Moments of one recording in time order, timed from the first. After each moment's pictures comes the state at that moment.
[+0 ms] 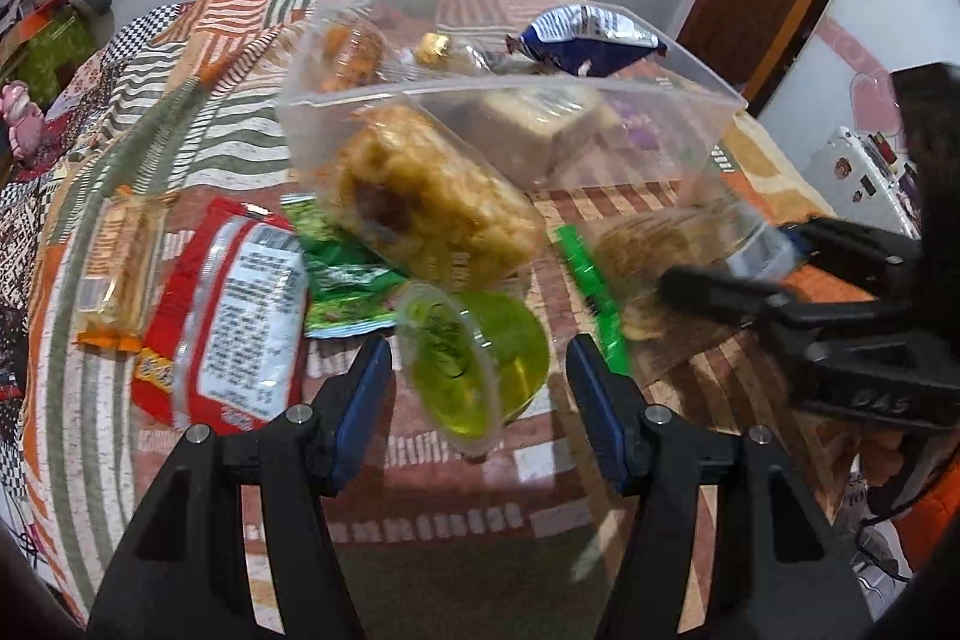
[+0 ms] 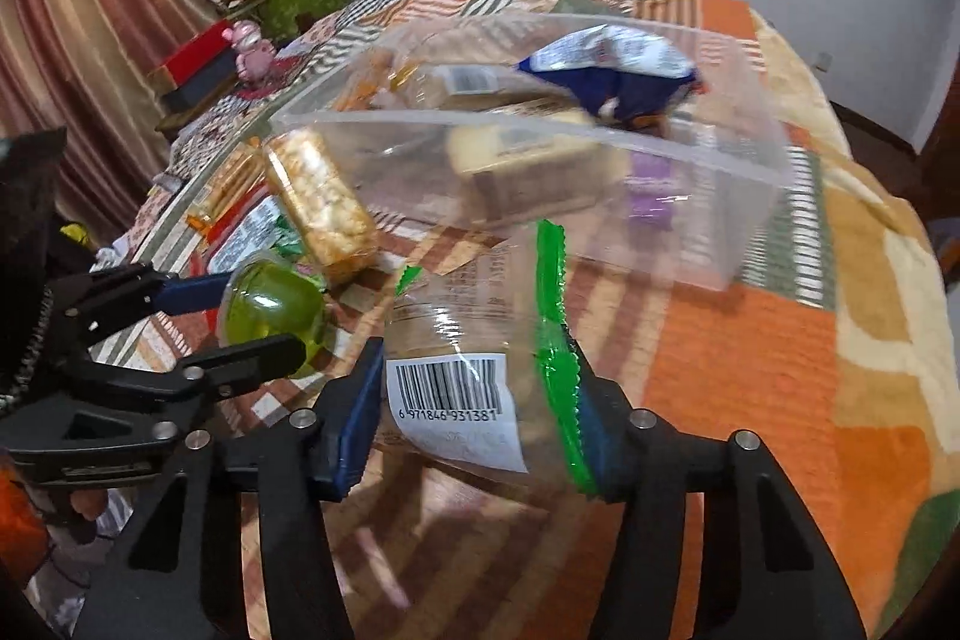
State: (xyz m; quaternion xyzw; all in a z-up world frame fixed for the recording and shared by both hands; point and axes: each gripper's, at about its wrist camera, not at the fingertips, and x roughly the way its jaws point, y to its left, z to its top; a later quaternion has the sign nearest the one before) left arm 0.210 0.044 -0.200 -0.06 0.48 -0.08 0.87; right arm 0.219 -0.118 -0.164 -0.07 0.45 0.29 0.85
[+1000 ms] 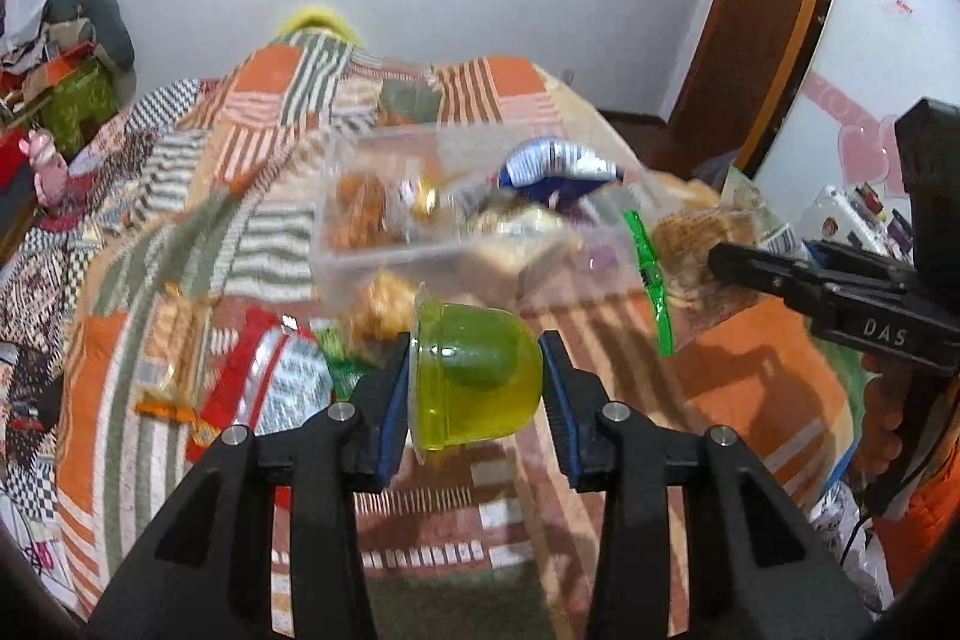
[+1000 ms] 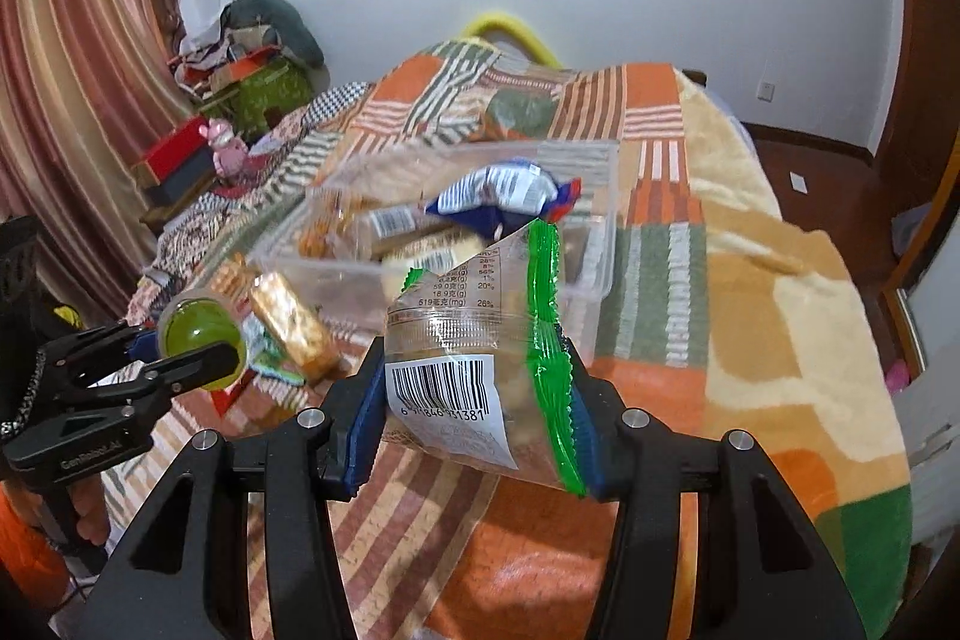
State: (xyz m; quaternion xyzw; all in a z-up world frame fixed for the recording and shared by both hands) left arm 0.195 0.042 -0.128 -0.06 0.38 -0.06 0.92; right arm 0.227 -0.158 -0.105 -0.02 0.37 0.26 0.89
